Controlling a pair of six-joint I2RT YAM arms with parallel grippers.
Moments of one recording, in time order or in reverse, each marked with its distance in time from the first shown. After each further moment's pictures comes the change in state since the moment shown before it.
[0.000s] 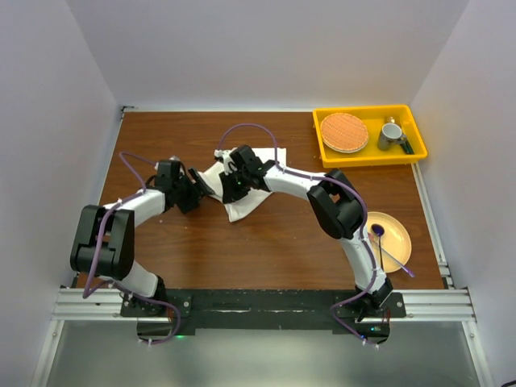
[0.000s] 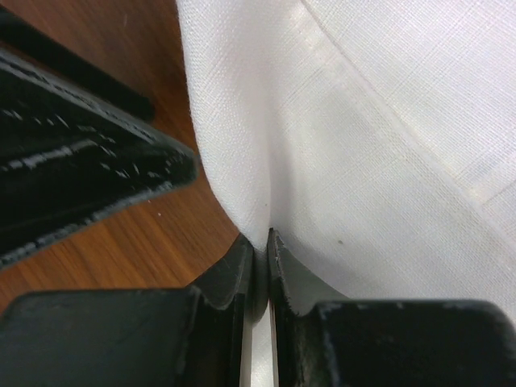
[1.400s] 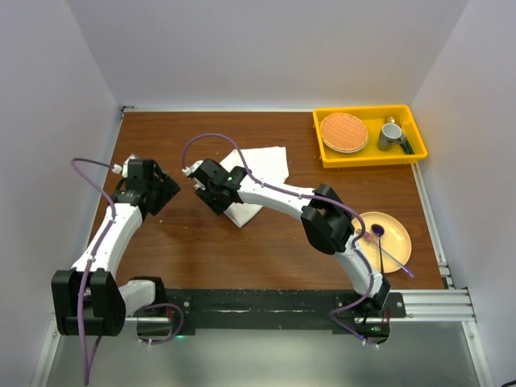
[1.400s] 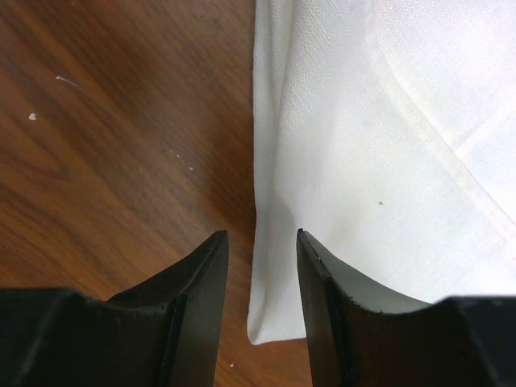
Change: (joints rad) left arm 0.117 -0.379 0.051 -0.402 -0.262 -0.028; right arm 0.220 0.003 0.273 -0.417 0.491 -0.133
